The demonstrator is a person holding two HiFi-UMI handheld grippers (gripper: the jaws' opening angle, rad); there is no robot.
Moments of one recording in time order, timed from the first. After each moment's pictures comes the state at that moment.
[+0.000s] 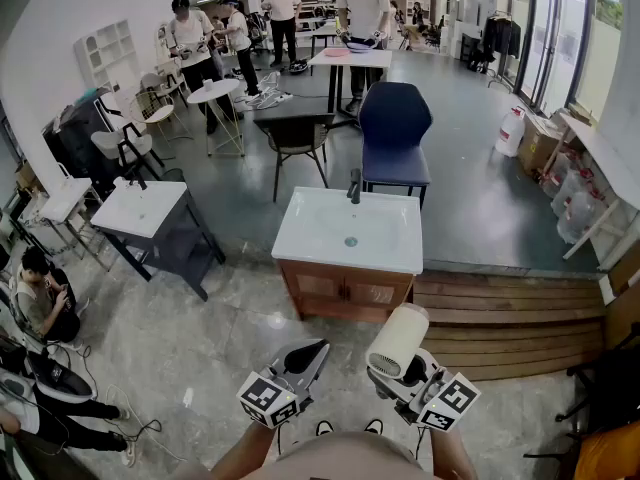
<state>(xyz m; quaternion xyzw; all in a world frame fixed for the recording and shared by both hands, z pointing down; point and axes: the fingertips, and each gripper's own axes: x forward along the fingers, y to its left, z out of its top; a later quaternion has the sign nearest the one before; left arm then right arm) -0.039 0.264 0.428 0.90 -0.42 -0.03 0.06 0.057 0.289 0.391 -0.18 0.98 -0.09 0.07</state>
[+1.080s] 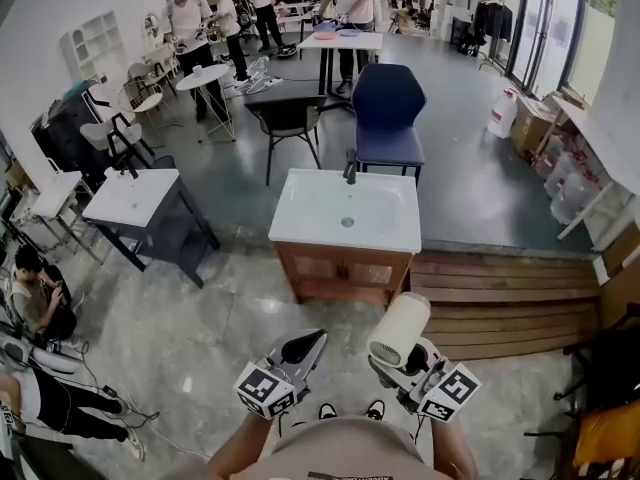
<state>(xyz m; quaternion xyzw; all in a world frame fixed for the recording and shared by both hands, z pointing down) -0.052 0.289 0.437 0.91 -0.41 -0.02 0.06 0.049 0.310 0.404 -0.21 0.97 -0.09 0.05</state>
